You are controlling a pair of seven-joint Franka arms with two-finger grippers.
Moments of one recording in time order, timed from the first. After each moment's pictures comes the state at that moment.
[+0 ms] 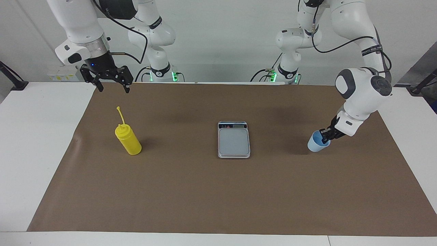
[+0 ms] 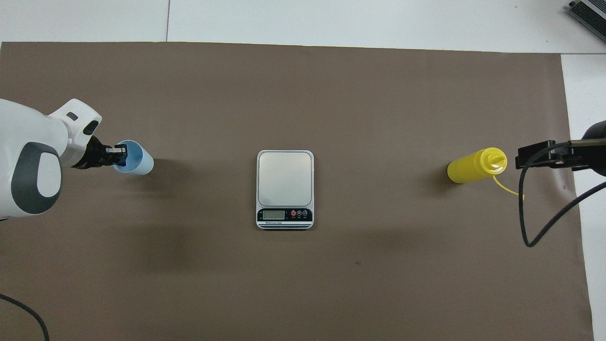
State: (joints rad) left arm 0.05 0.17 -0.06 -1.92 -0.09 2.06 -0.03; right arm 0.04 -0.05 -0.04 -1.63 -0.03 1.59 0.05
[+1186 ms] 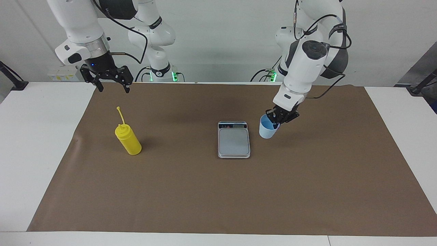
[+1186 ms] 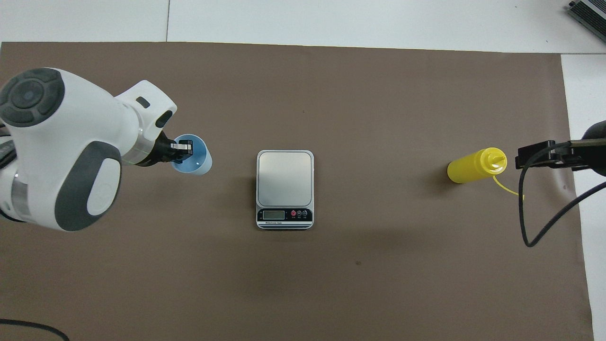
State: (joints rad) left arm -0.35 0.12 -0.09 -1.82 -0.06 2.05 -0.46; right arm 0.04 -0.05 -0.04 -1.63 -0.03 1.59 0.05
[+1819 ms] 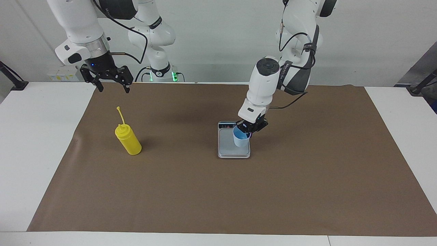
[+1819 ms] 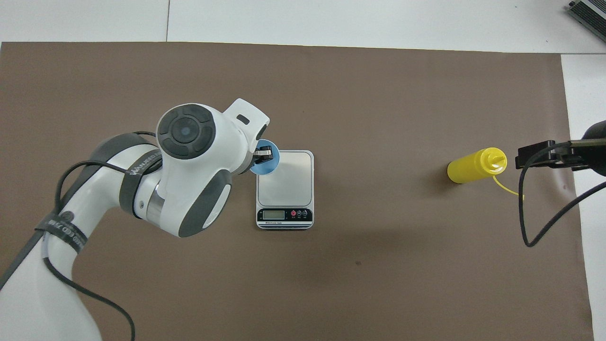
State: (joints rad) left arm -0.49 0.30 -0.09 -1.73 0.02 2.13 -0.70; right arm 0.04 -0.05 -0.04 -1.63 -0.03 1.59 0.05
